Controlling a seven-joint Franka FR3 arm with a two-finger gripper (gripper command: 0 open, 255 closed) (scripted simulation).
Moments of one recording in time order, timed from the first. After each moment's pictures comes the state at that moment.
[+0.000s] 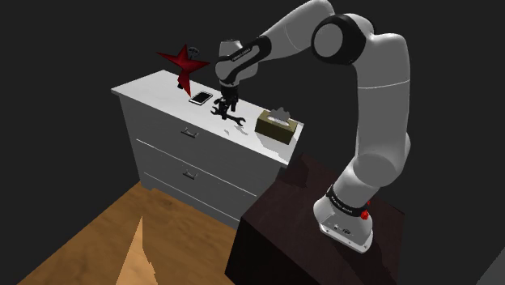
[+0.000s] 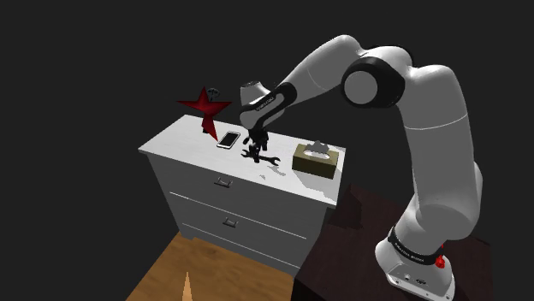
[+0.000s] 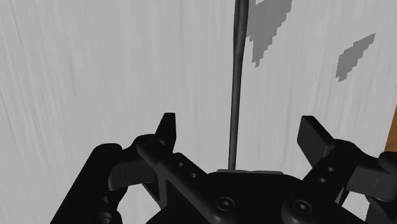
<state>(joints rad) -0.07 0.55 -0.04 -1.77 -0.03 2.21 -0.34</state>
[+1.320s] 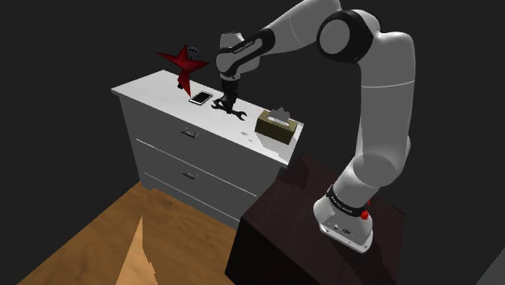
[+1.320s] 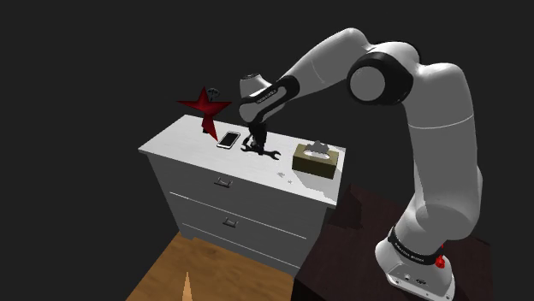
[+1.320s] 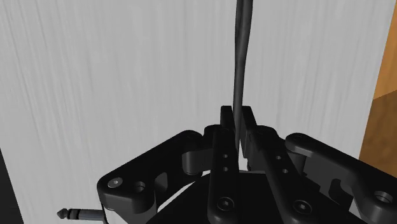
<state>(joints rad) -0.07 0.50 -0.05 -1.76 -0.03 2.16 -0.34</state>
